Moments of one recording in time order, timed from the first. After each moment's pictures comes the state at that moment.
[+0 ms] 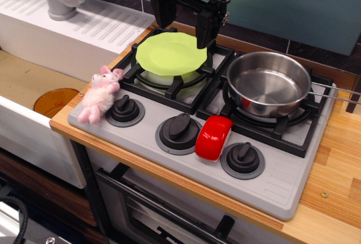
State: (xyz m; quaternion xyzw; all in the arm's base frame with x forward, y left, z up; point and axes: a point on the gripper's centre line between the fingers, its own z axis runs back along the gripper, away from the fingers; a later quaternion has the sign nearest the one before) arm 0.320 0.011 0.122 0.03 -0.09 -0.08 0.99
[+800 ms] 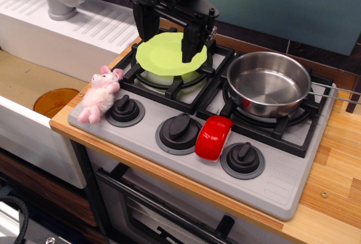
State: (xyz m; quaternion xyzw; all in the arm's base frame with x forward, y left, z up) arm 0.293 0.013 0.120 0.05 -0.07 -0.05 1.00
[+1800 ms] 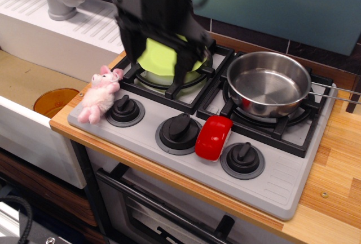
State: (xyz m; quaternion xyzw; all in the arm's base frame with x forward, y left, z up) arm 0.262 0.002 0.106 0.06 -0.09 0.00 0.99
